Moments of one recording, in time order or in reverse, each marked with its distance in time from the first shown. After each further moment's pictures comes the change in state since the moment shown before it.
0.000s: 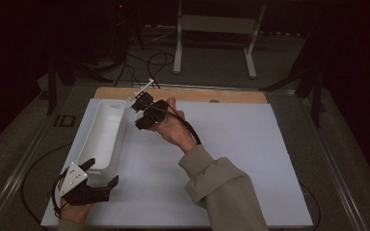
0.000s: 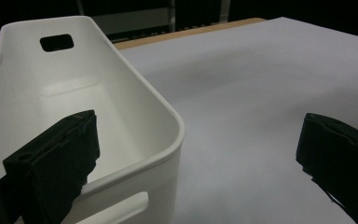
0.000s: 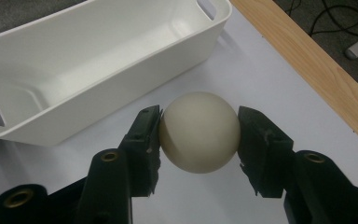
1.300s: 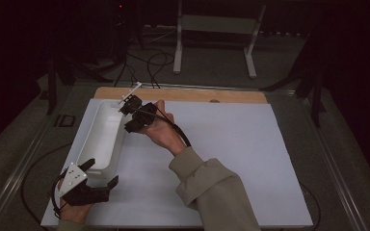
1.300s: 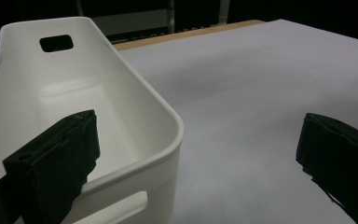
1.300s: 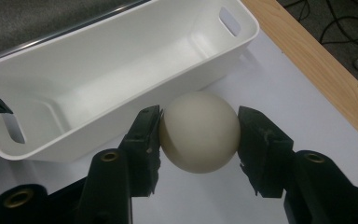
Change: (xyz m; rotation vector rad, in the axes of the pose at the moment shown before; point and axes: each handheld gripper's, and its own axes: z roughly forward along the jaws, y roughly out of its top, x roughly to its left) left arm 0.000 -0.001 -0.001 -0.008 -0.003 -0.005; right arm 0.023 0.013 0.013 -0.022 0.019 -0.011
